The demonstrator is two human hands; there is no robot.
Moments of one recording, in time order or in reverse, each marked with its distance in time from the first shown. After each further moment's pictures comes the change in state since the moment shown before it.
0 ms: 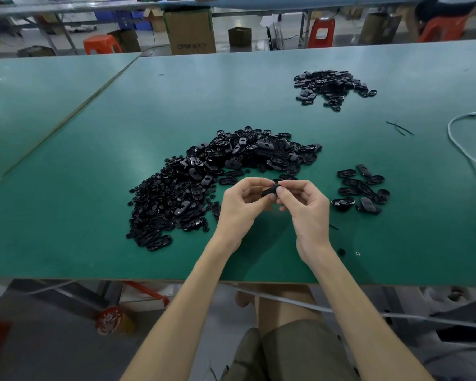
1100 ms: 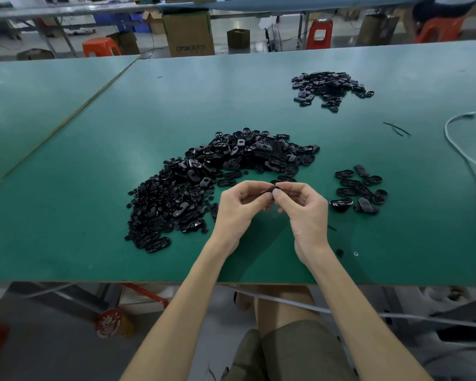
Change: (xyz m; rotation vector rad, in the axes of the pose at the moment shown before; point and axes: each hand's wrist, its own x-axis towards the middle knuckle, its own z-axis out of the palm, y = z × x) left_hand 0.000 -0.003 -0.002 -0.020 -0.004 0.000; right_hand 0.001 0.002 0.000 0.029 0.007 0.022
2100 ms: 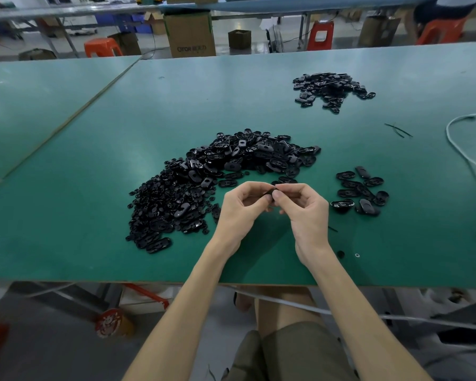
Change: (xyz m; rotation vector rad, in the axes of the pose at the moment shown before) left_hand -0.002 0.003 0.002 0.055 0.010 -0.010; right_hand -0.002 -0.002 0.000 0.004 -0.033 -0.012
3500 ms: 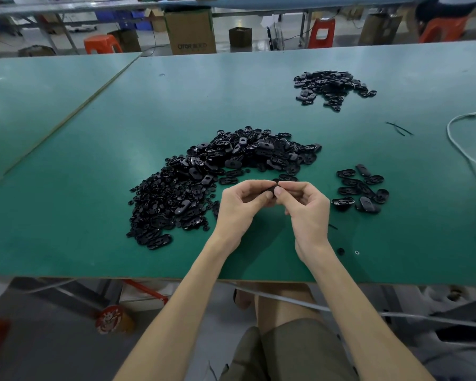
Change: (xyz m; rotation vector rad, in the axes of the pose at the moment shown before) left_hand -0.001 0.002 0.000 -0.051 0.006 0.012; right_hand 0.001 0.001 0.000 -0.020 0.048 0.015
